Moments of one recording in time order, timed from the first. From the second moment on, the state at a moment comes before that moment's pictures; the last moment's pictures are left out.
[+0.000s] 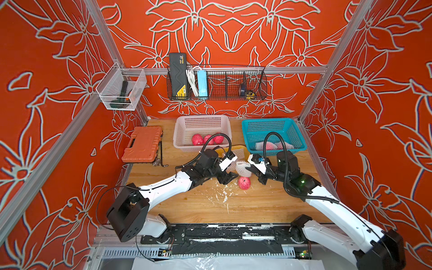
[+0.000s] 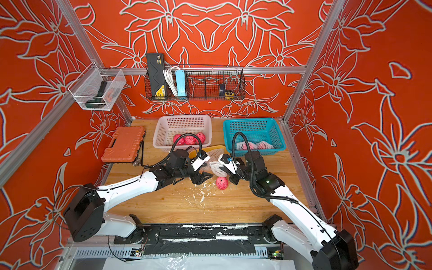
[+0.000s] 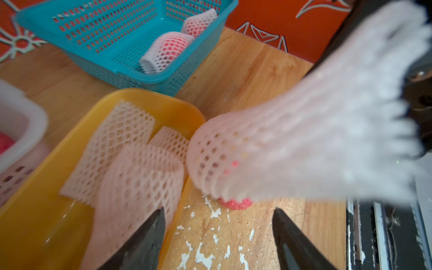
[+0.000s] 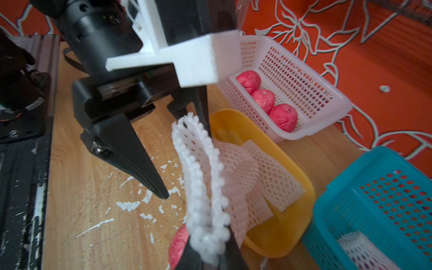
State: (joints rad) left arm -0.65 1.35 0.82 0.00 0.36 0.07; right arm 0.54 0.94 0.72 -0.26 -0.43 -0.47
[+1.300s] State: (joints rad) left arm -0.47 1.22 0.78 -0.11 0.21 -0.01; right arm 0.67 1.69 1.24 -0.45 -0.16 -0.66
